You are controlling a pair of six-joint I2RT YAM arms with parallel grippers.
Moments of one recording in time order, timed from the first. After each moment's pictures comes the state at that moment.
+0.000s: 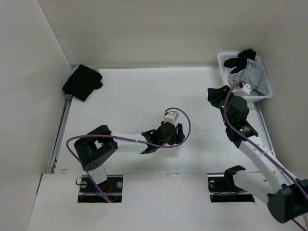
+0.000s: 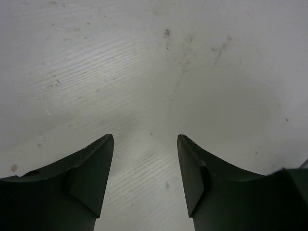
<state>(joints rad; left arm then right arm) -1.06 1.69 0.80 0.34 -0.27 -0.70 0.37 0.91 0.71 0.18 0.27 0.64</state>
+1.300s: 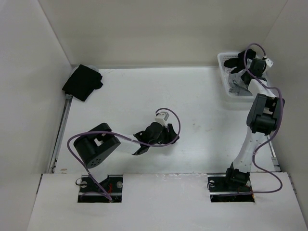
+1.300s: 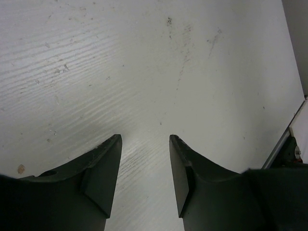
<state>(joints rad) -0.95 1.70 0.60 0.65 -0.03 -0.75 -0.29 2.15 1.71 -0.09 0.23 0.46</state>
